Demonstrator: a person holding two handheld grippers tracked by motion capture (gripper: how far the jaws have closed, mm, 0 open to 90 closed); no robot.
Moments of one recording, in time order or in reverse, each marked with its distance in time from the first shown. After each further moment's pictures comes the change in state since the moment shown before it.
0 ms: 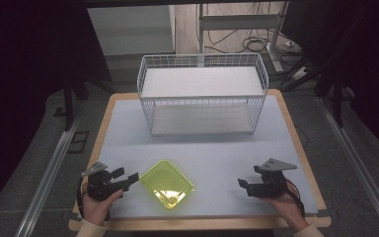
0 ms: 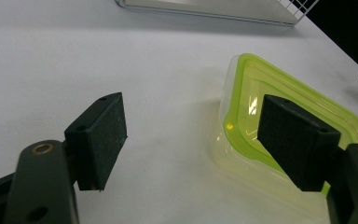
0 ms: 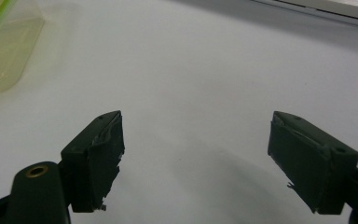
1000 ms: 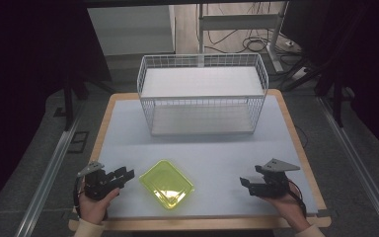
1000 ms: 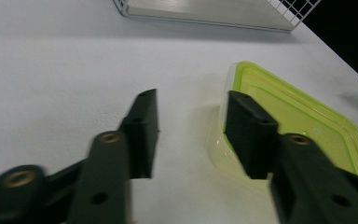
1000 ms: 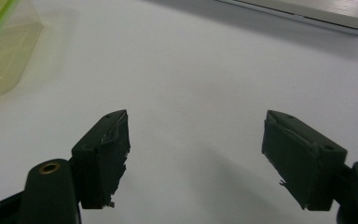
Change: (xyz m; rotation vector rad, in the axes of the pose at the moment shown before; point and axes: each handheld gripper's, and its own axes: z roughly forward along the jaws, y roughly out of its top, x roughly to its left) left arm 0.002 0.003 -0.008 -0.016 -0.007 0.006; right arm -0.001 0.000 -0.006 -0.021 -0.018 -0.003
